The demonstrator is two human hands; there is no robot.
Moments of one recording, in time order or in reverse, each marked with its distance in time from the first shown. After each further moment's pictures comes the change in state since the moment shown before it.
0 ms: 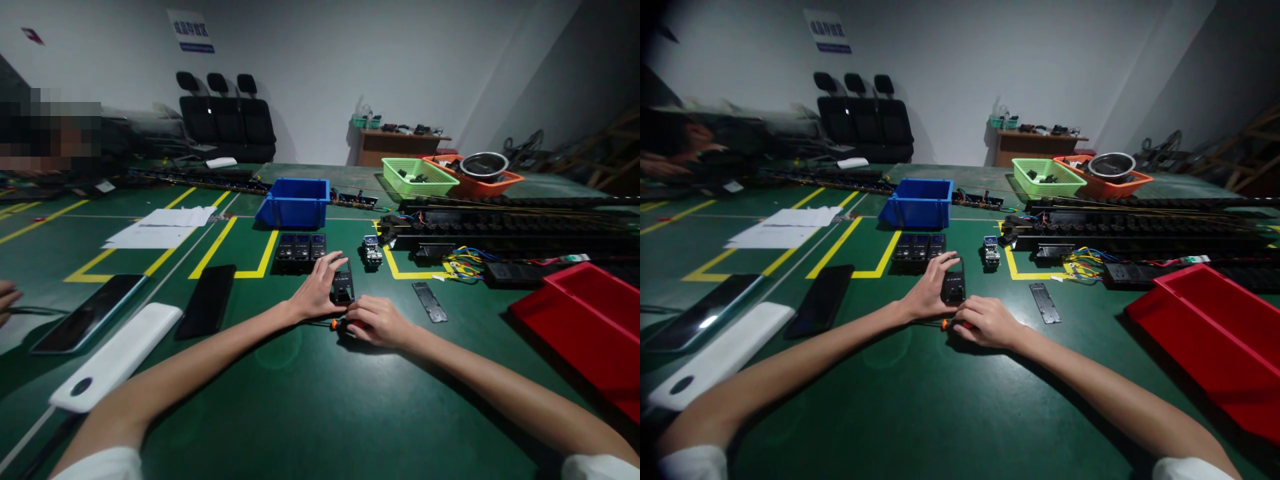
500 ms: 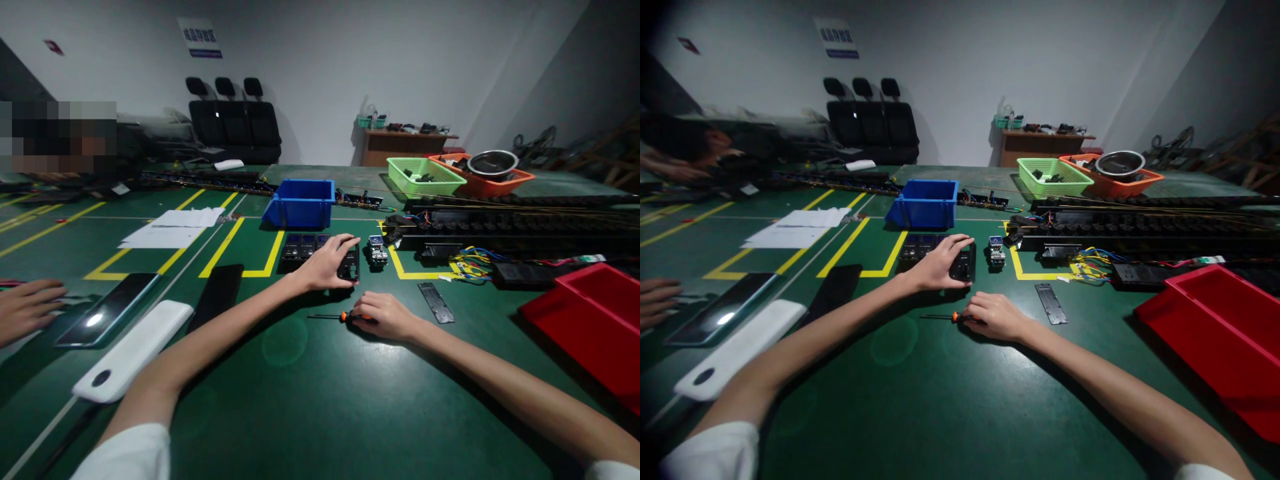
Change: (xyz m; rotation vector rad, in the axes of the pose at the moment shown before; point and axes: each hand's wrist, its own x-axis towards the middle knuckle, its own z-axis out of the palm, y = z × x) left_hand 0.047 -0.021 -0.024 0.093 -0.151 0.058; right_hand -0.001 0.018 -0.003 -0.030 -0.118 0.005
